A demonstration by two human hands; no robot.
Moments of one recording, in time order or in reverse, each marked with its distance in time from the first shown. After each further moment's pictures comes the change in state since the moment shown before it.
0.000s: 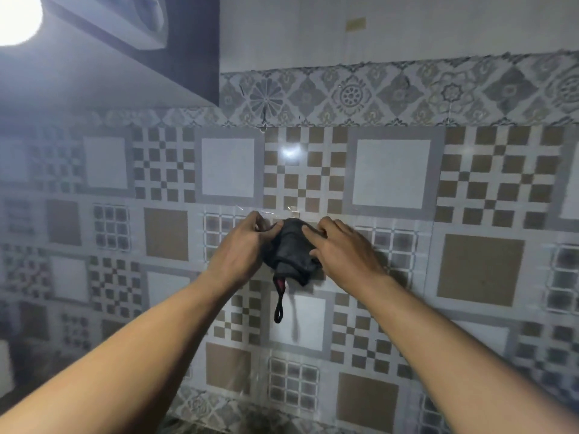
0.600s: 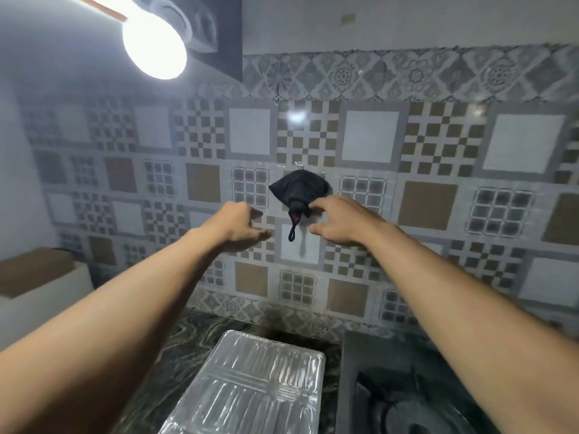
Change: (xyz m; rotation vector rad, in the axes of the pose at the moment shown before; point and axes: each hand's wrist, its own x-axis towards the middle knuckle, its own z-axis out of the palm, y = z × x) left_hand -0.132 0.060 -0.115 0.209 -0.396 -0.140; right_hand -0.093 -0.062 -0.129 0.349 -0.376 0.160
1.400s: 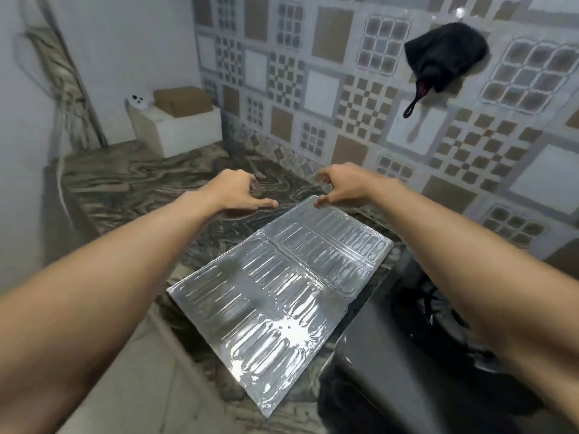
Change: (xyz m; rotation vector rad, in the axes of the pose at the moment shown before) left_hand -0.253 -0.066 0.072 0.122 -0.212 -0.556; right_hand -0.076 -0.109 0.153 0.019 -0.523 -0.434
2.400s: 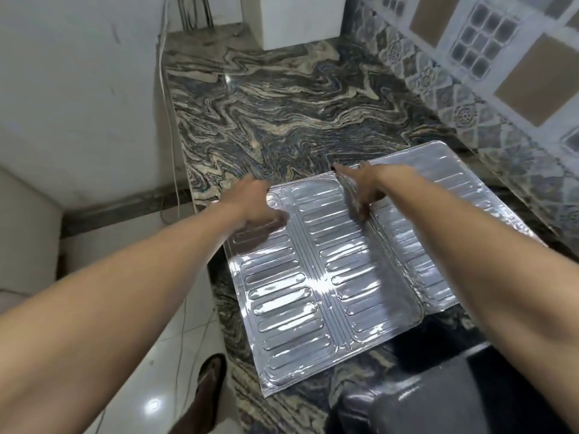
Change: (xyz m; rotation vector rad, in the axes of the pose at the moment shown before) left_hand -0.021 -0.094 0.179 -0.011 -0.168 -0.566; right_hand 0.189 -0.011 0.199 -0.192 -0.536 -0.182
